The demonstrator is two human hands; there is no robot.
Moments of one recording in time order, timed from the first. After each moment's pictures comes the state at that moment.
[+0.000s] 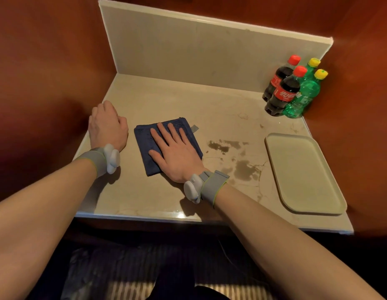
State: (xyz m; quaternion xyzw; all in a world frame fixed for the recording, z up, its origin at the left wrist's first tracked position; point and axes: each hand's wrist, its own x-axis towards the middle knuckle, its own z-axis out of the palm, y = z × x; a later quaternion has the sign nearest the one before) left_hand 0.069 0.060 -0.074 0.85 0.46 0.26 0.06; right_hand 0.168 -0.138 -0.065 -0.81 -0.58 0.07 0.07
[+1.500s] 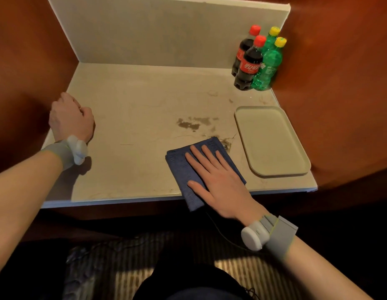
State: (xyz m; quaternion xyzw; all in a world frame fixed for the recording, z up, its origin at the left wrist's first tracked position) left_hand 0.063 0.040 -0.061 0.82 0.51 0.26 0.09; right_hand 0.167 -0.356 -0.068 -0.84 -0.54 0.05 0.06
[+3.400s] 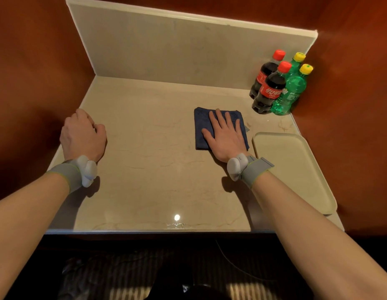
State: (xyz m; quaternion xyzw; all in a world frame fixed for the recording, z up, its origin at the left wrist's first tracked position) left_hand 0.067 0.060 -0.077 0.83 0.49 0.25 0.08; right_hand 0.317 -0.212 -0.064 -0.91 -0.40 0.05 0.07
